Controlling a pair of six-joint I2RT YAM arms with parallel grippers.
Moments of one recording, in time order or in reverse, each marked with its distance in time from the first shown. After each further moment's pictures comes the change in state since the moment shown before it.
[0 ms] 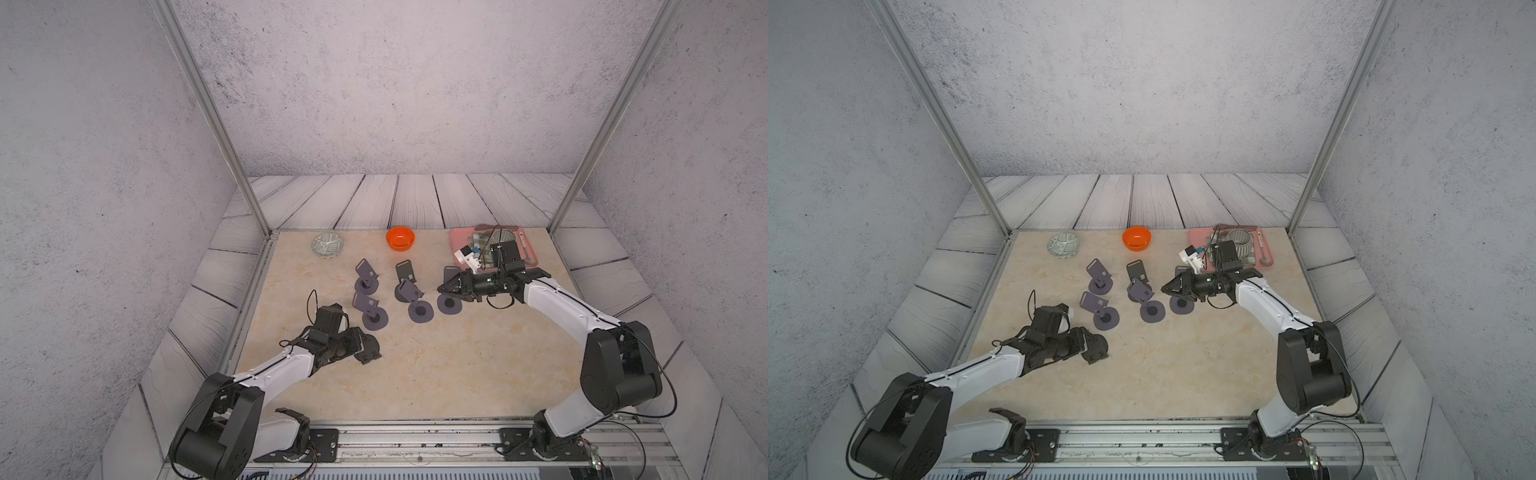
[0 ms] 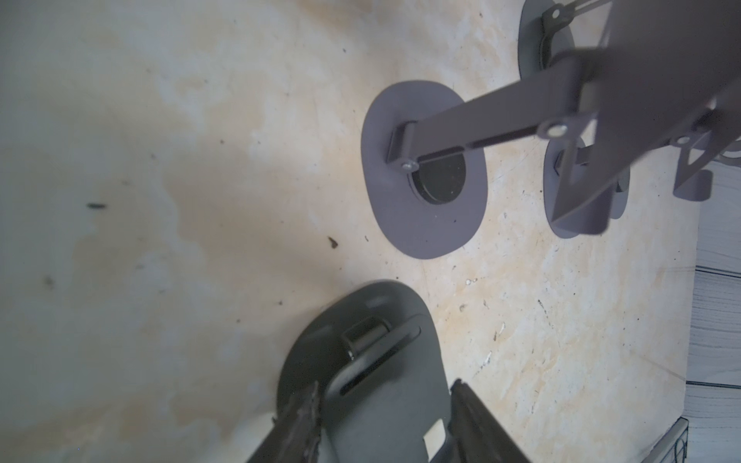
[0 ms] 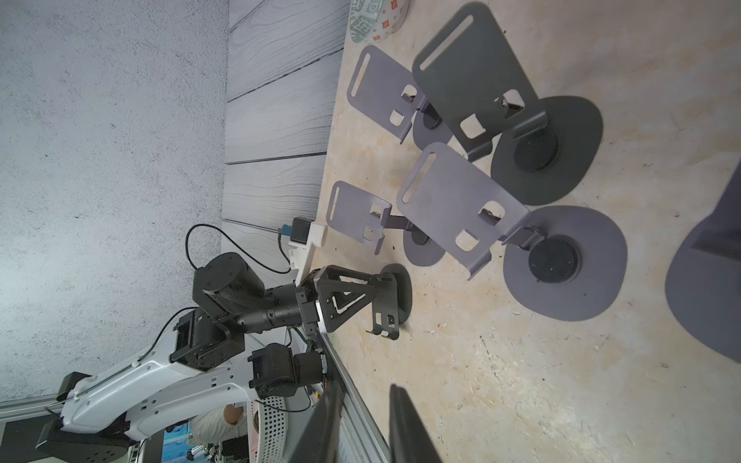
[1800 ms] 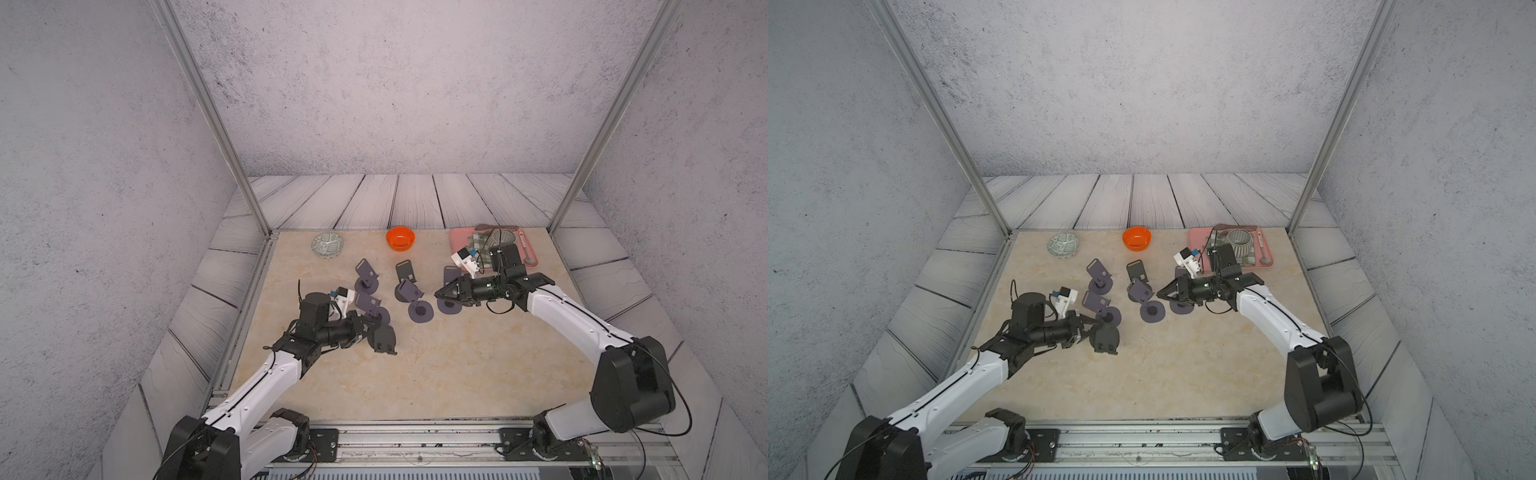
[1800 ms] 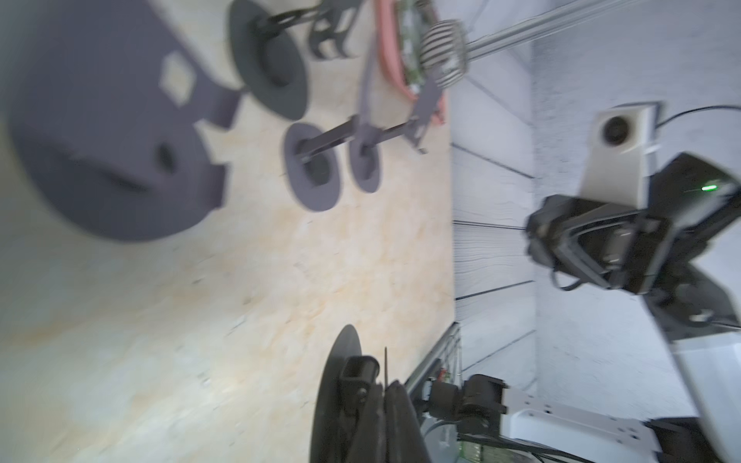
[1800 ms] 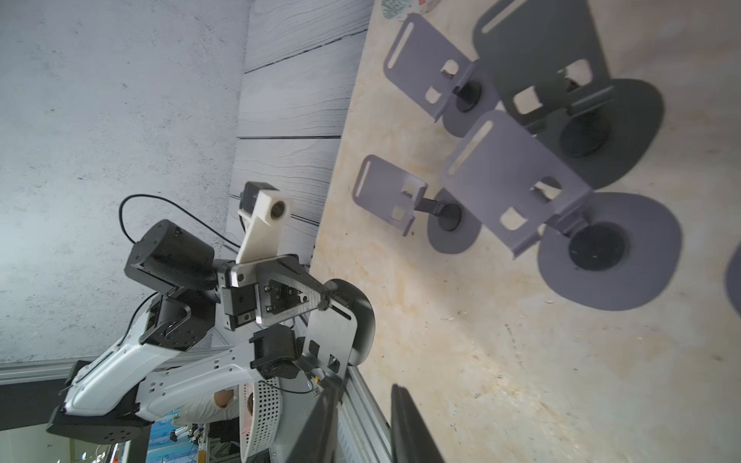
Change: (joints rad) left arm 0.029 -0.200 0.137 0.114 0.488 -0.282; right arm 0.080 -0.133 -0.075 0.037 0.008 0.027
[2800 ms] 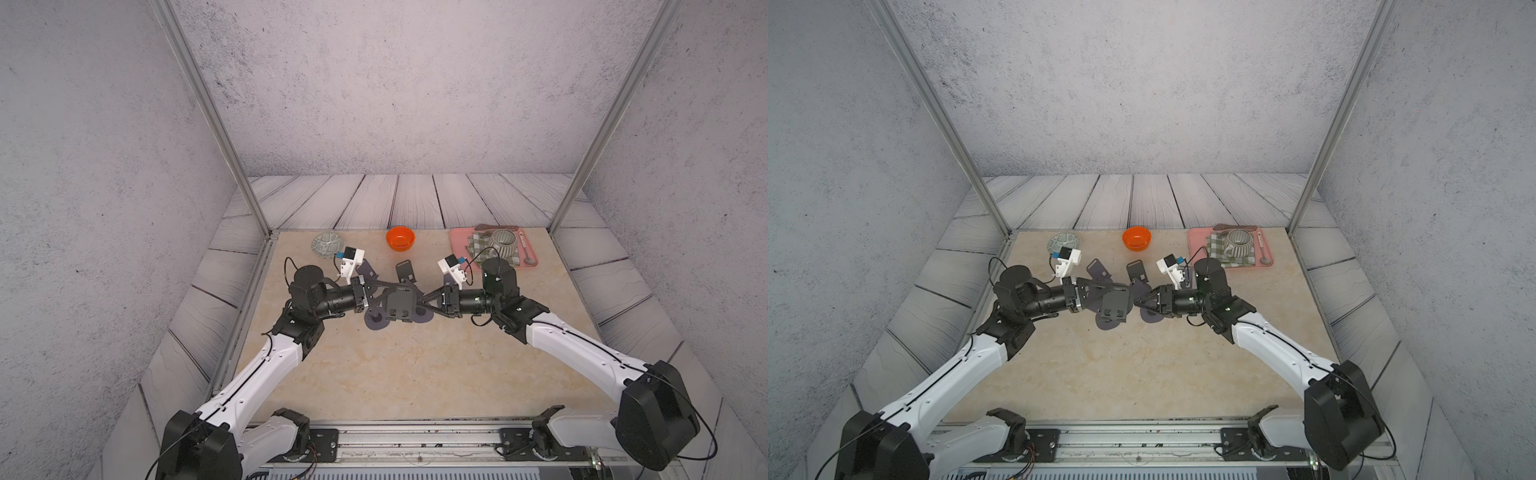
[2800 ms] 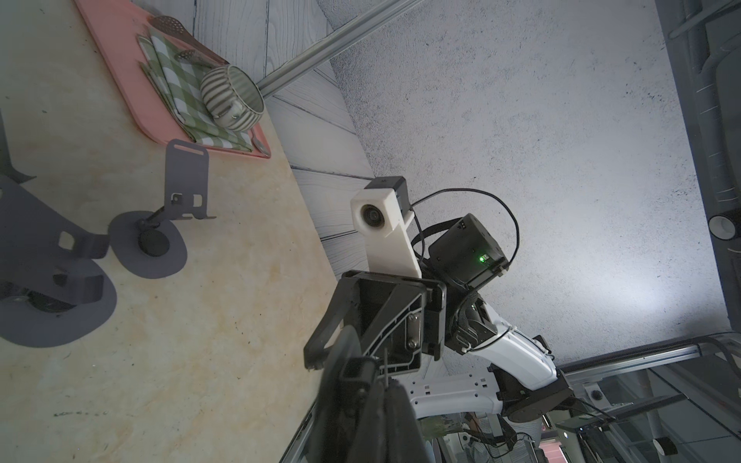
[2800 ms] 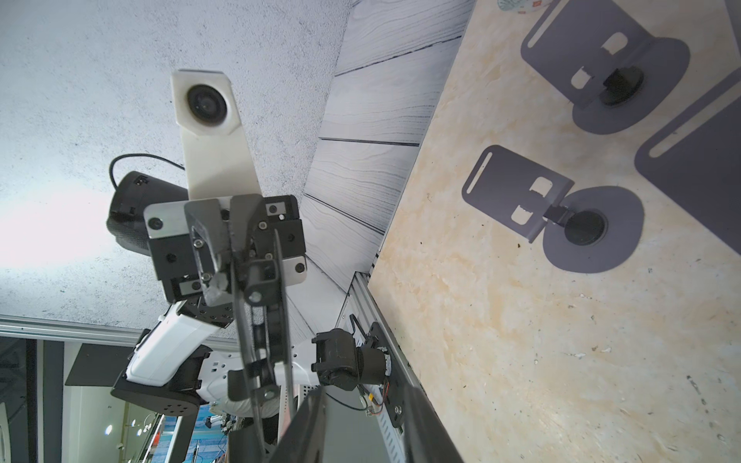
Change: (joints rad) left arm -0.033 0.047 0.177 0.277 0.146 -0.153; right arm 0.174 -0.146 -0.187 0.443 0.069 0.358
